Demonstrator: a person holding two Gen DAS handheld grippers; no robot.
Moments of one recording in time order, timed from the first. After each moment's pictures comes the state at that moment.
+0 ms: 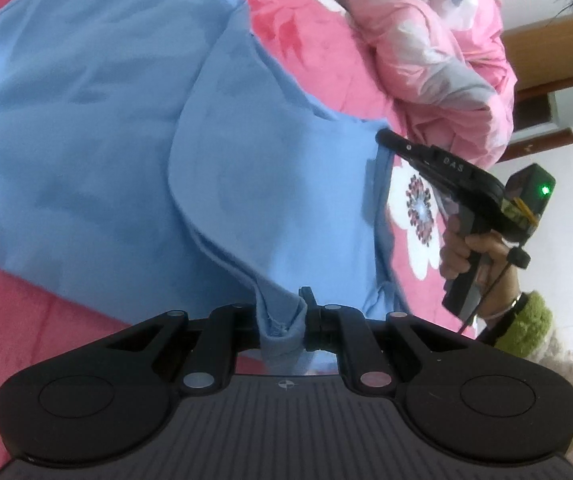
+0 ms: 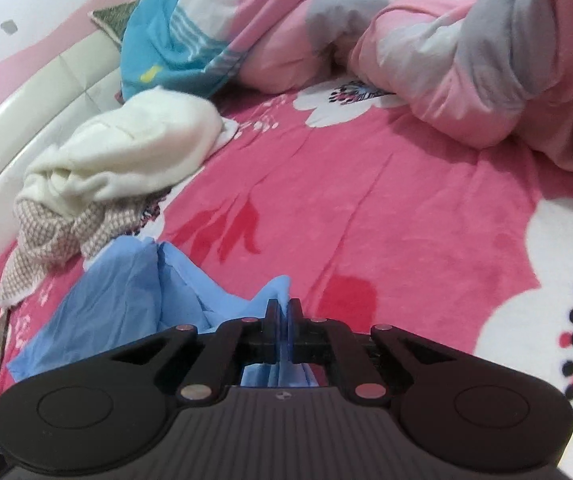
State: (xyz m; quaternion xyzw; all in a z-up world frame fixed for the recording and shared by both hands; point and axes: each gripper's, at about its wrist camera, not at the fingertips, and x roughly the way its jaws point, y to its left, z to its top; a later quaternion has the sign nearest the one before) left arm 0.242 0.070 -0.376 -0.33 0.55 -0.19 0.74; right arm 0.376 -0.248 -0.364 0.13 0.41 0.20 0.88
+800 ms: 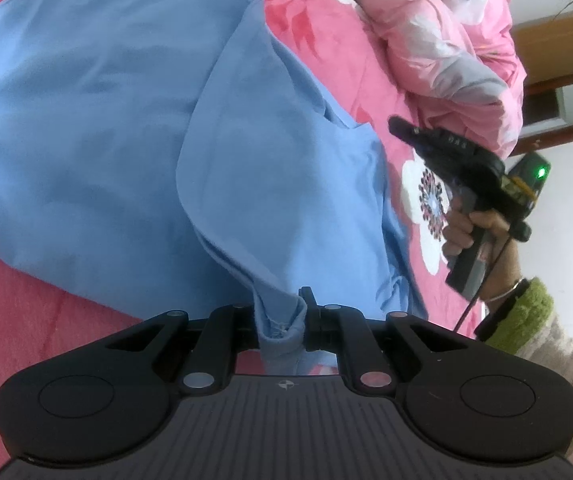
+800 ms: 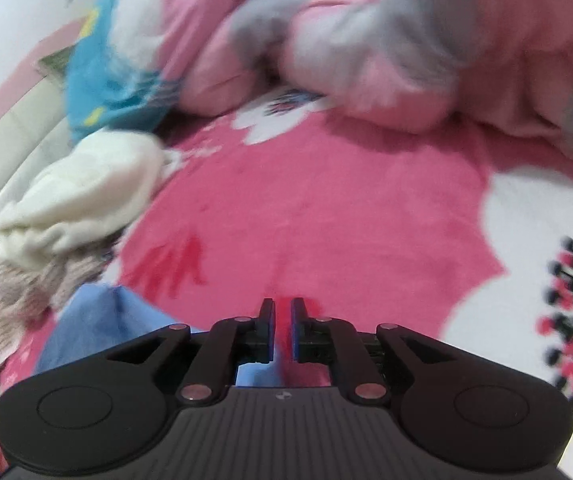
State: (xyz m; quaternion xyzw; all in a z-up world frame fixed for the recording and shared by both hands) left arm 0.243 0.071 -0.385 -0.32 0.56 -0.19 0.74; right arm 0.403 -0.260 -0.385 0.17 0.42 0.16 0.88
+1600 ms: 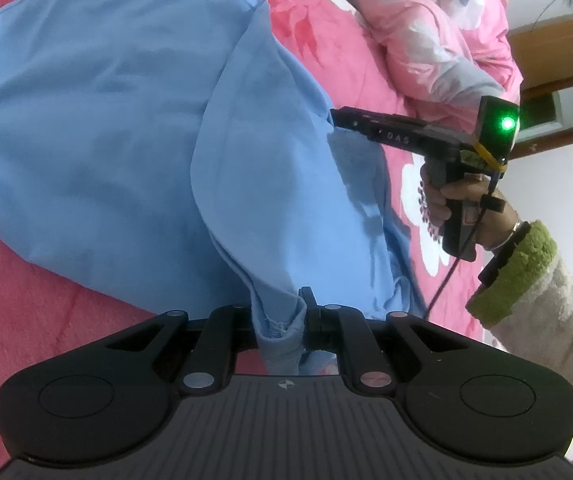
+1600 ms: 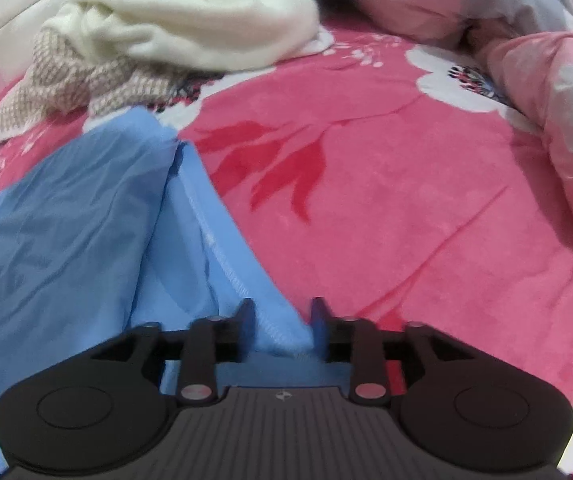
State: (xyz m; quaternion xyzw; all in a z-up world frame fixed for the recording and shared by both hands) left arm 0.237 0.078 -0.386 -0.33 0.55 -0.19 0.74; right arm 0.426 -0.163 -0.403 -0.13 0.46 0.30 0.83
